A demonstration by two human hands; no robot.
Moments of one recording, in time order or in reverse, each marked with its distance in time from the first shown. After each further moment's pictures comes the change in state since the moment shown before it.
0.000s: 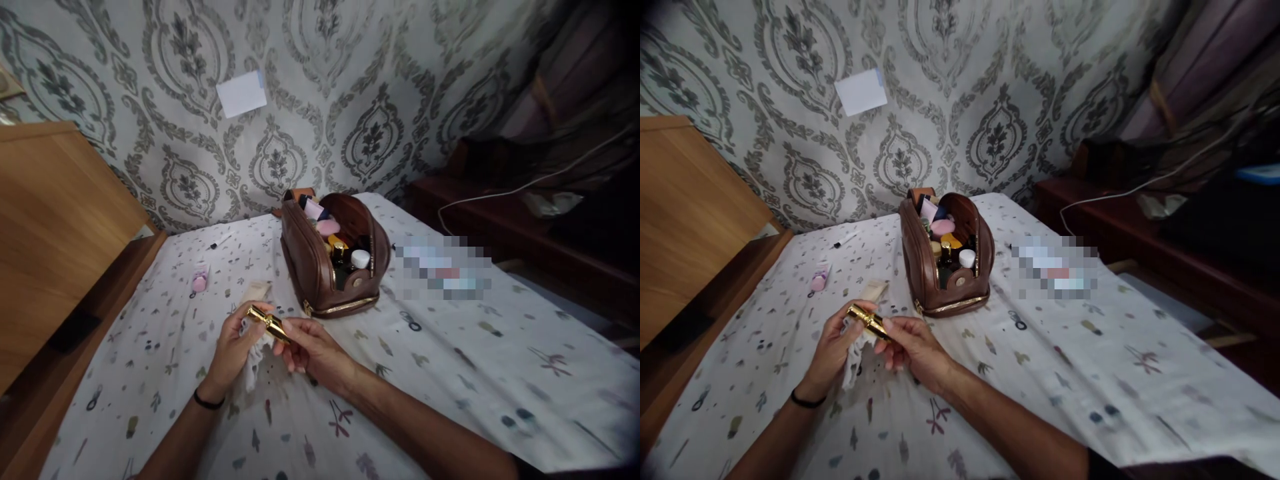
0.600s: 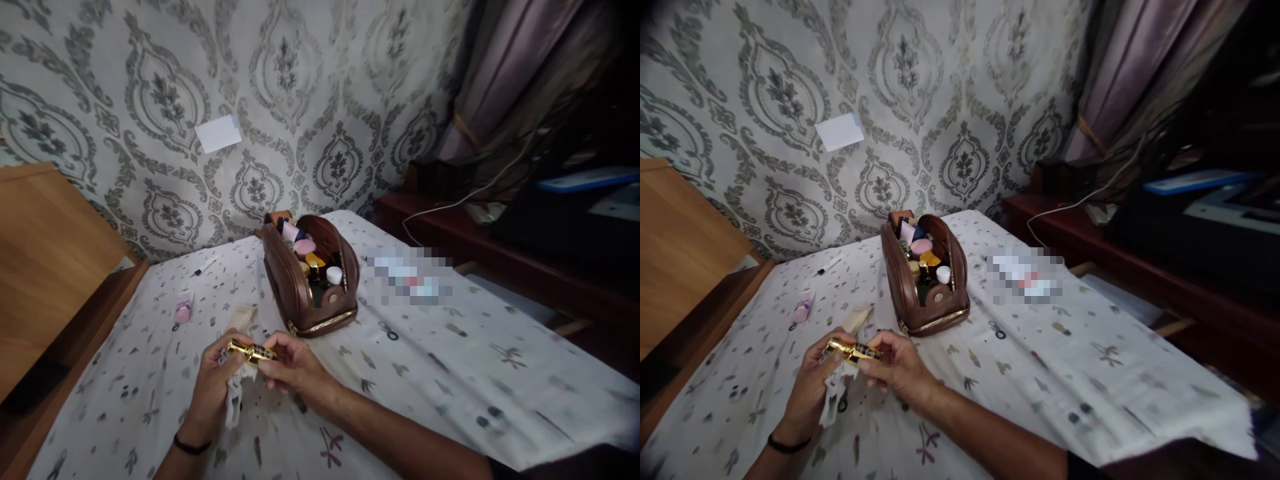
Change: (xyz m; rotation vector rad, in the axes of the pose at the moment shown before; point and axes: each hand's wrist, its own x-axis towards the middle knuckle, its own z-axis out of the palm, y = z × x) left_hand -0.001 0.002 0.003 -0.176 0.100 -0.125; right_hand 0.001 0.003 -0.001 -0.025 0.039 -0.128
